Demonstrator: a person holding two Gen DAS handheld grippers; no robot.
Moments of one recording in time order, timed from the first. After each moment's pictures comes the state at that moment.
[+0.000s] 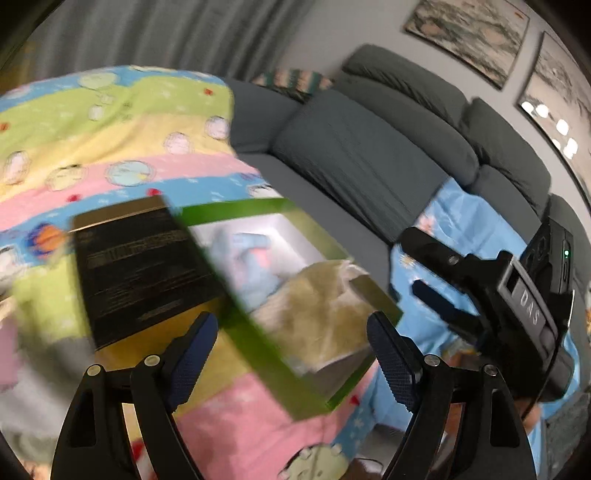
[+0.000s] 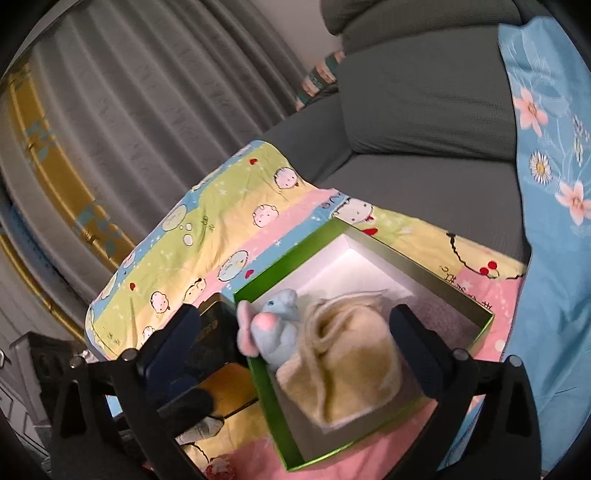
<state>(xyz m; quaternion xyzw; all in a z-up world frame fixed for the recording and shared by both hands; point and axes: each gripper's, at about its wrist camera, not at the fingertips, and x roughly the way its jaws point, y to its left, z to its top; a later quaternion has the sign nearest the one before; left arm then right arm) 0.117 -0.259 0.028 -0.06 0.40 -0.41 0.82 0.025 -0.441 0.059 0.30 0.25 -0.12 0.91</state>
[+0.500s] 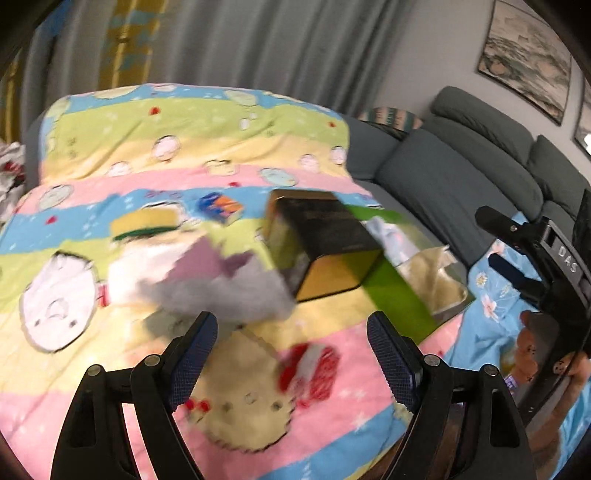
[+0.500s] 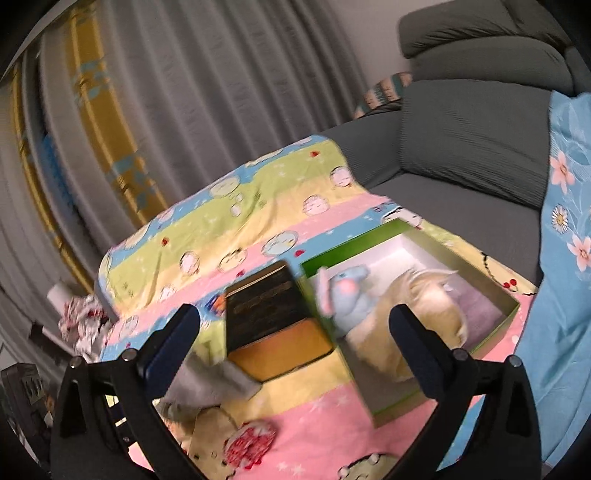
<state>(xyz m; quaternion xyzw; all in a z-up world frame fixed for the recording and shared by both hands) 0.055 -0.099 0.015 -0.07 0.38 -0.23 0.89 0.011 -0.336 0.085 0.19 0.27 -0.06 0.94</state>
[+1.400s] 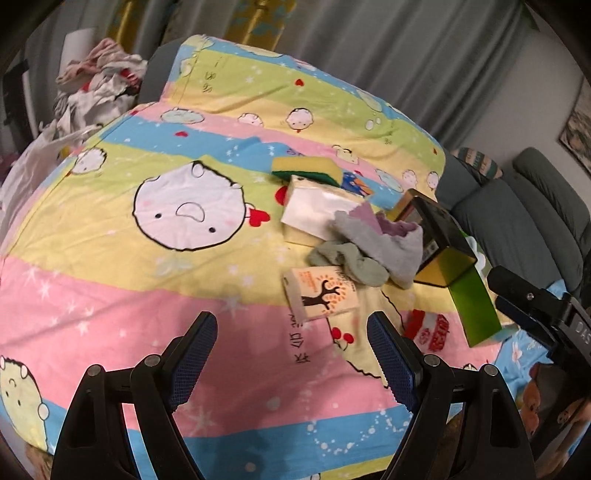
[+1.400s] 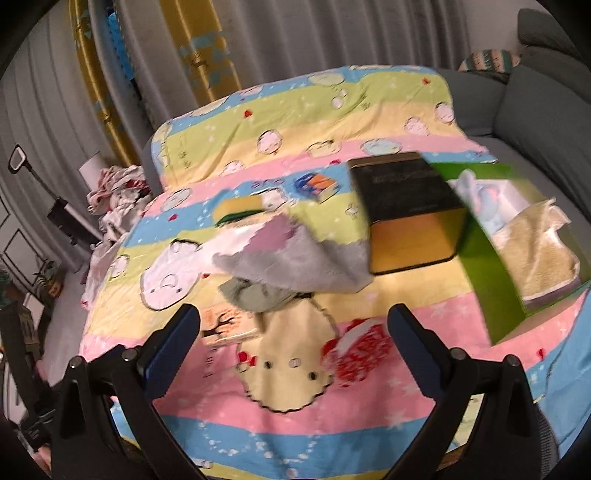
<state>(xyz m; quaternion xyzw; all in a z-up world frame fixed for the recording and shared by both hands) 0.016 0.049 -0.037 -0.19 0.42 -0.10 0.88 0.028 -0.184 0.035 0.11 0.41 0.07 0.90</state>
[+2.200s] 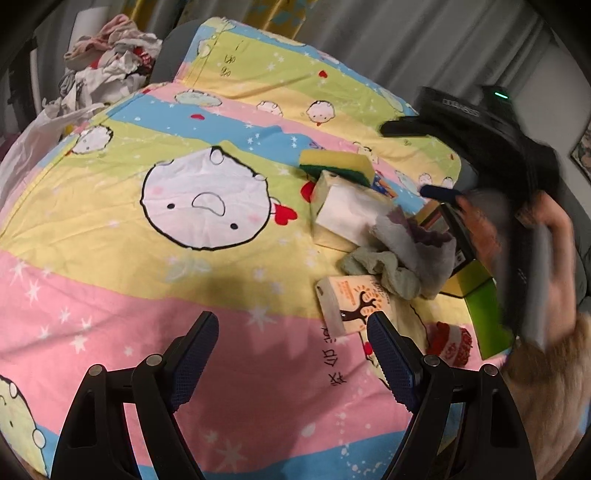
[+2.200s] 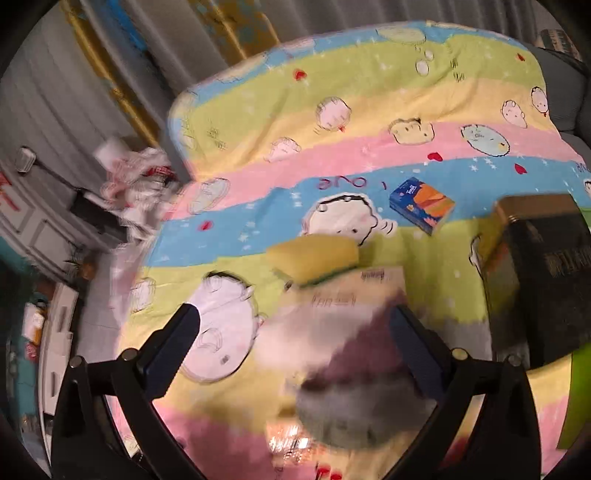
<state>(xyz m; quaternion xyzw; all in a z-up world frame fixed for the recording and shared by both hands) 0.043 0.073 -0.065 -0.21 0.43 -0.09 0.87 0.233 -0.096 0.000 0.11 0.50 0.12 0.85</state>
